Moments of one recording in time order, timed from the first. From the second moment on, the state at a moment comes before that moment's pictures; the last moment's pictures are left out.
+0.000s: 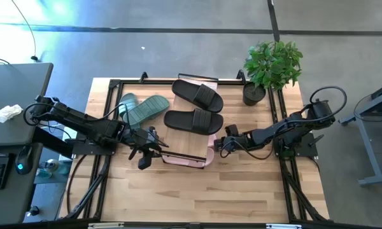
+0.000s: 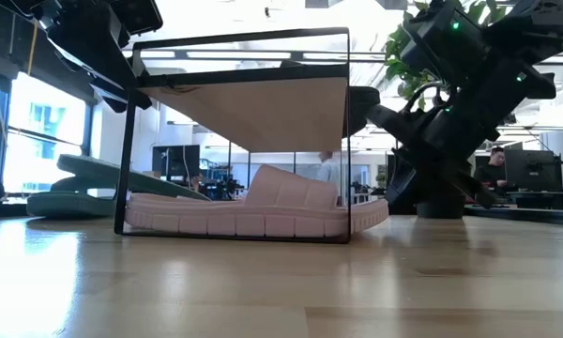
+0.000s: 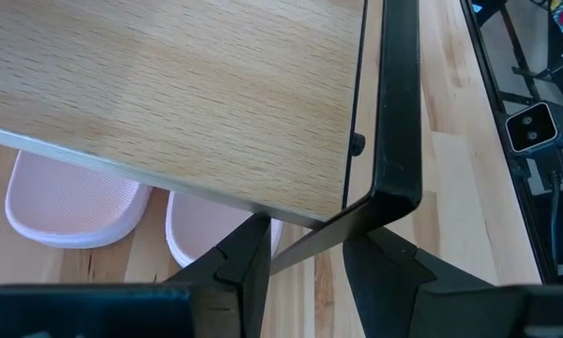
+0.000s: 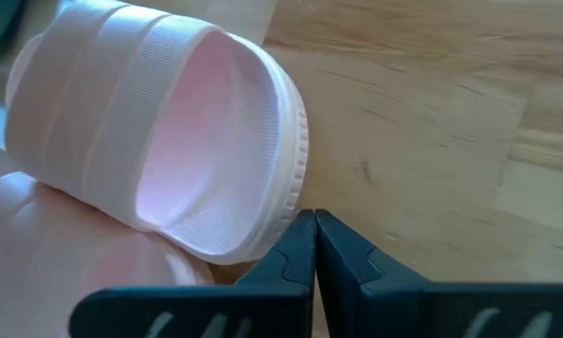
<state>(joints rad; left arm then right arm) -0.12 1.08 0.63 -0.30 -0.01 -0.37 0.18 1.57 0.57 0.08 0.41 1.33</state>
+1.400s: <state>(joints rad) -0.12 0.91 0.80 -0.98 -0.02 -0.24 0.18 1.52 0.57 0.00 0.40 1.30</state>
